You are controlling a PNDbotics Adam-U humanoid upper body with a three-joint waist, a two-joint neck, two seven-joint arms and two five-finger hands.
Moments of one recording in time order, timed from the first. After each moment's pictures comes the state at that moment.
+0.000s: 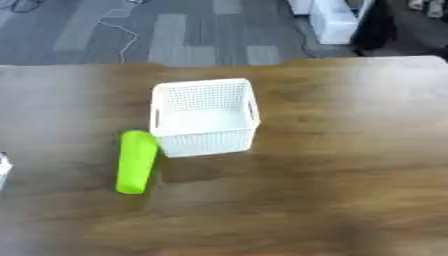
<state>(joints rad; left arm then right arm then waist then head) -0.14 0.54 0.04 -1.99 -0.60 -0.32 0.89 -0.16 -0.39 -0.01 -1.99 0.32 -0.65 -0.56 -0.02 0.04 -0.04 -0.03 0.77</state>
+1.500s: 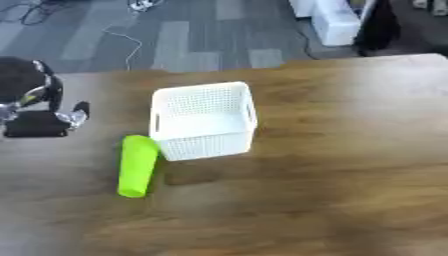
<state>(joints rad) -0.21 0.96 -0.11 -1.98 -1.00 0.12 -0.74 -0.18 -0.40 0.00 -1.99 0.30 -0.66 -0.55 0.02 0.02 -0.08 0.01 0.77</state>
